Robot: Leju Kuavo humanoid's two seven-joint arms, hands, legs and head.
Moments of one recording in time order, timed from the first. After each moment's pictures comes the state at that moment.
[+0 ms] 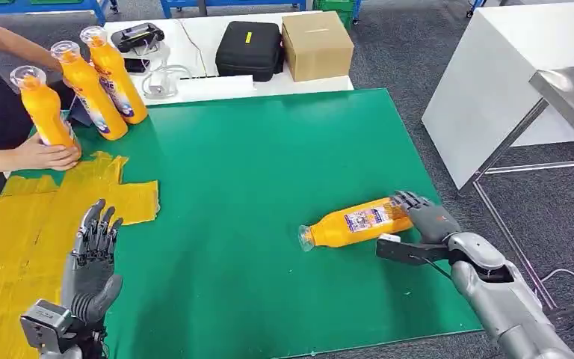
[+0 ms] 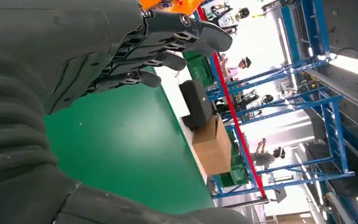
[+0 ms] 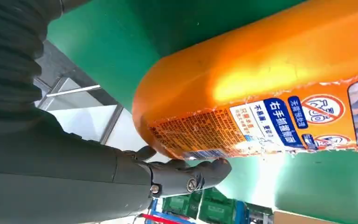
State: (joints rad) left arm 0.10 -0.08 0.06 -1.61 -0.22 -0.19 -0.63; right arm -0.30 -0.47 0.36 -1.10 0.97 0.04 -0.17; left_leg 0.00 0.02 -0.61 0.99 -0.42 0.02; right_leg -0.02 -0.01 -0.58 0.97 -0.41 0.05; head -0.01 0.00
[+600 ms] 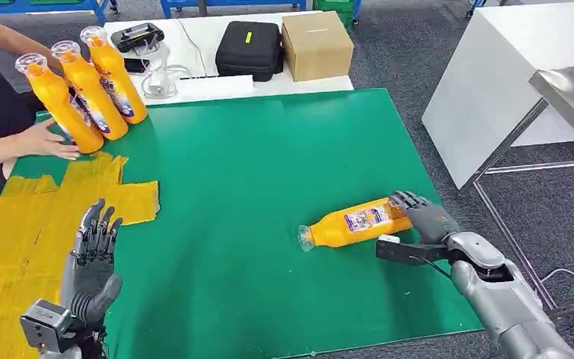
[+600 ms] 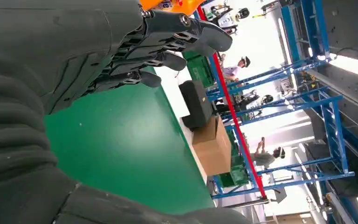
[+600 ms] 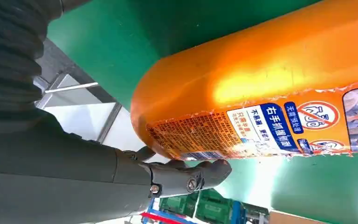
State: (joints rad) left arm 0.10 -0.08 0.06 -1.61 -0.22 -0.19 -0.63; right arm -0.31 -0.47 0.38 -1.10 0.98 0.05 -0.18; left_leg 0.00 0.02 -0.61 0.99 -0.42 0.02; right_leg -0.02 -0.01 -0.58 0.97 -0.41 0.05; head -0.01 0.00
